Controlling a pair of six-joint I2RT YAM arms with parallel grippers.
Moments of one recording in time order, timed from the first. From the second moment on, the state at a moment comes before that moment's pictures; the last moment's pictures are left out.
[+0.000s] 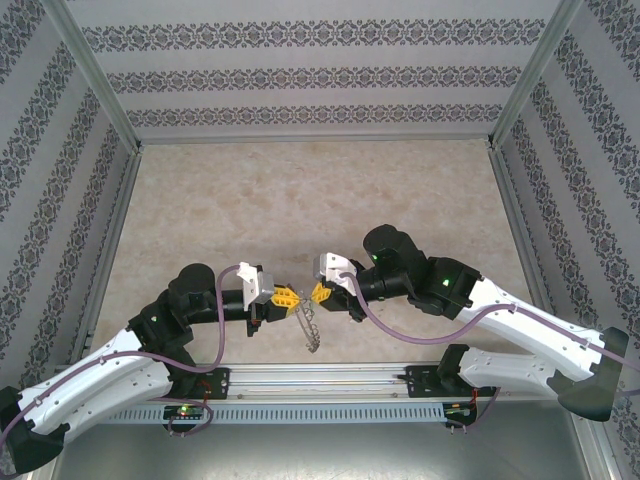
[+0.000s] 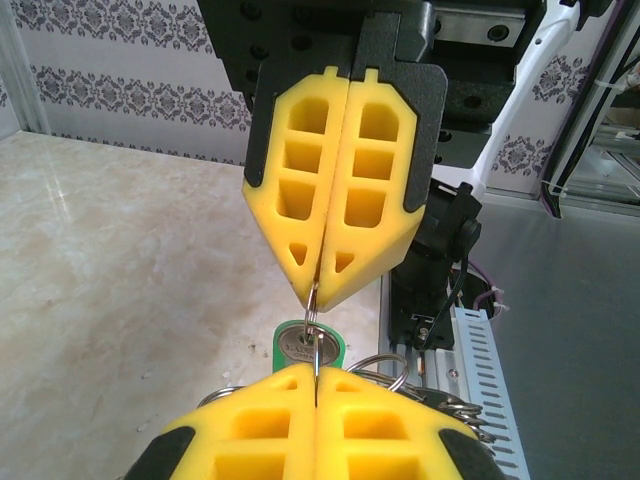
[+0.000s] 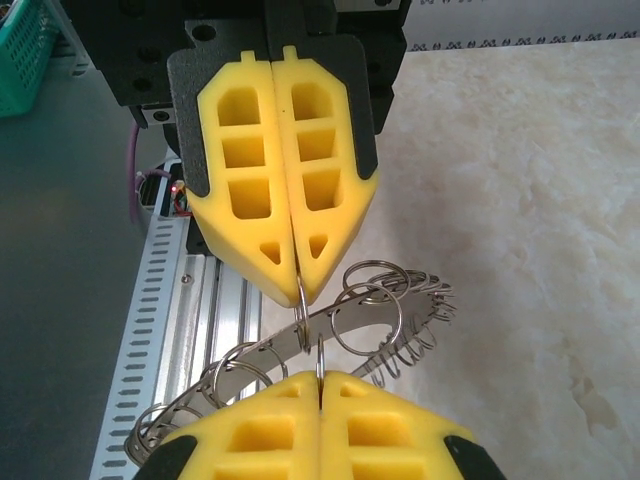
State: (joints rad) left arm -0.83 0.61 0.54 -0.12 0.54 0.03; right arm 0.98 1.03 1.00 -0.57 -0.49 -0.26
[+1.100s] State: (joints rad) left arm -0.83 0.59 0.53 -0.12 0.54 0.03; right arm 0.99 1.01 1.00 -0.57 -0.49 -0.26
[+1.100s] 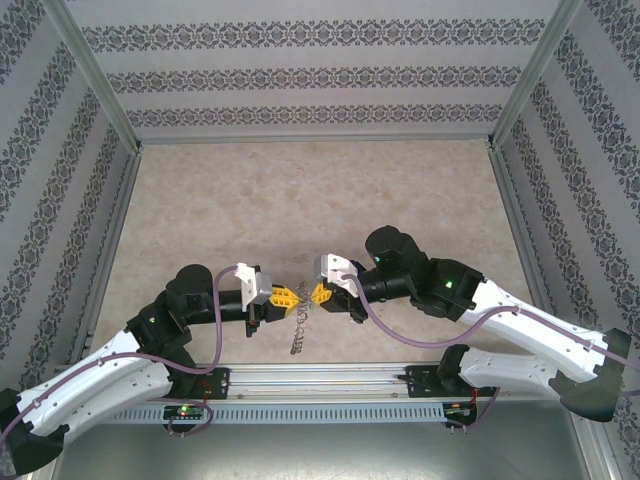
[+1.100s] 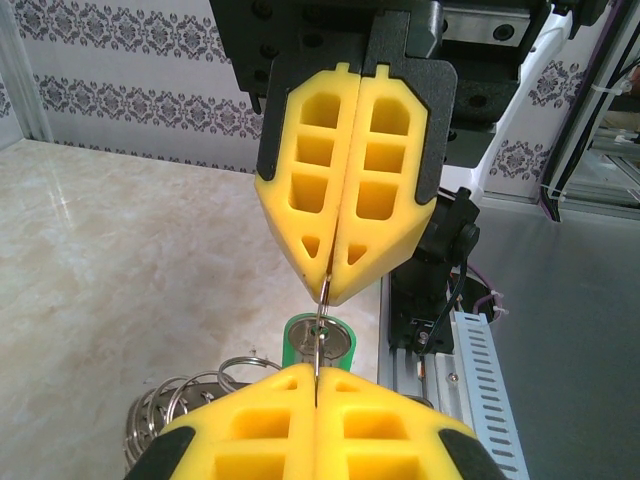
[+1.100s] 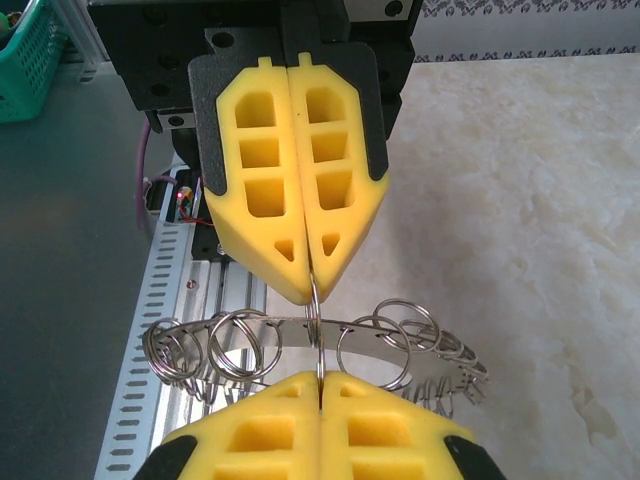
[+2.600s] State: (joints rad) left arm -0.83 0.58 0.53 -0.12 0.54 0.03; right arm 0.99 1.02 1.00 -0.57 -0.49 -0.26
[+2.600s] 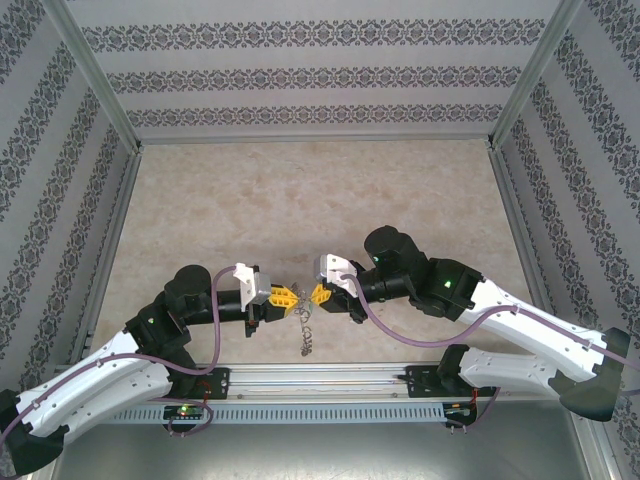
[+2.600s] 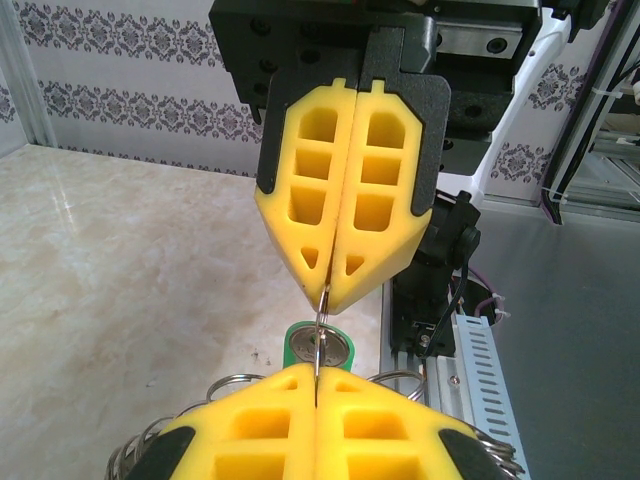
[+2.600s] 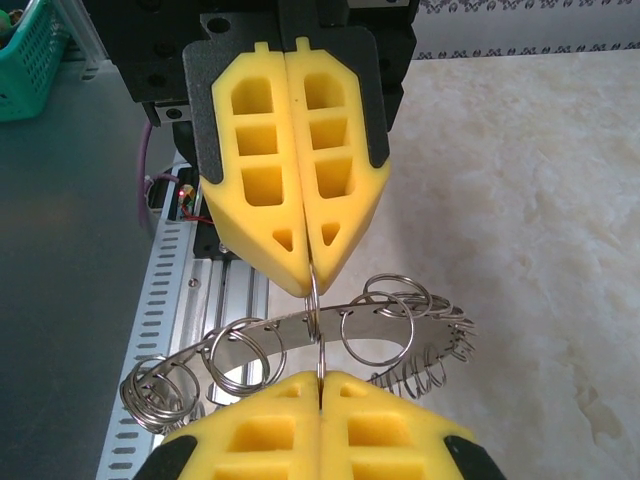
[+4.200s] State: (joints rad) left arm -0.83 0.57 0.53 -0.12 0.54 0.04; right arm 1.01 1.00 1.00 -0.57 -0.52 -0.24
